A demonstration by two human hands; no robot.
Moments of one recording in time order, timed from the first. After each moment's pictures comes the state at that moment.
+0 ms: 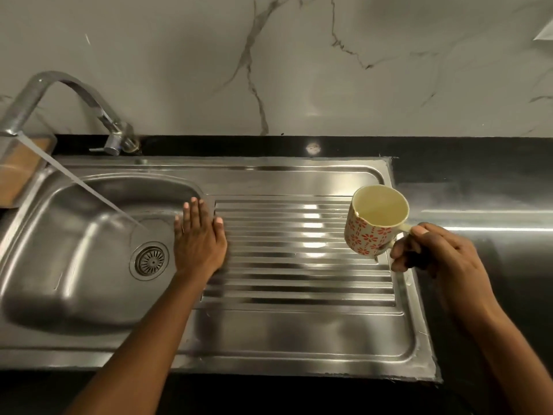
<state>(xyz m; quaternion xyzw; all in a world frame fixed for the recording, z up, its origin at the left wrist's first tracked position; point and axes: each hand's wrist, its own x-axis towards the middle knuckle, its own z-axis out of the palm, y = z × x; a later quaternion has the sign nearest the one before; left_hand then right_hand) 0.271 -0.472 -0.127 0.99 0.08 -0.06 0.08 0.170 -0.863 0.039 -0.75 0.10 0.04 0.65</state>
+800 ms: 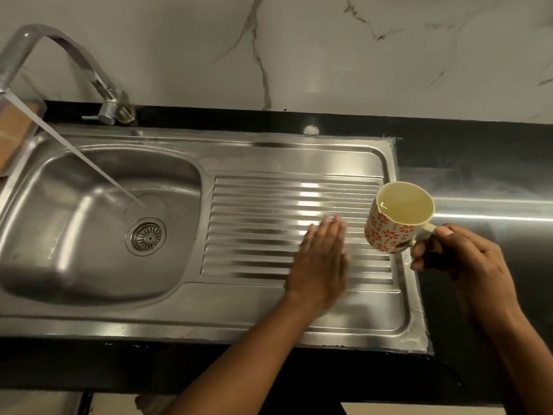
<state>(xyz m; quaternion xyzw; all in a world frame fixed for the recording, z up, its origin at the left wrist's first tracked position) 0.168 -0.681 -0.123 0.96 -0.20 -0.07 0.19 0.134 -0.878 0.038 -0.75 0.14 0.03 0.64</state>
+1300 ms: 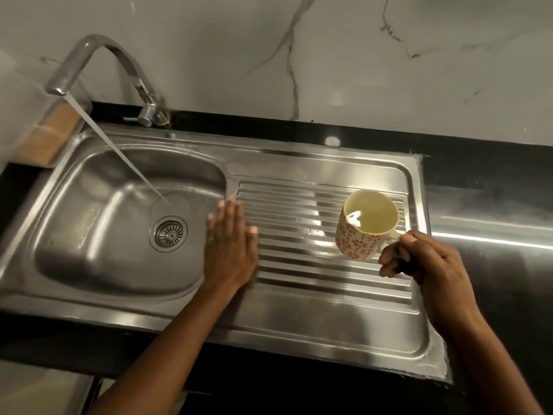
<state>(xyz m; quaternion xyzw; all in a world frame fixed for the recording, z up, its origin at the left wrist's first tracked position) 0.200 -0.497 -0.115 0.99 0.03 -0.03 0.13 0.160 -0.819 0.022 -0.74 0.08 0.07 0.66</state>
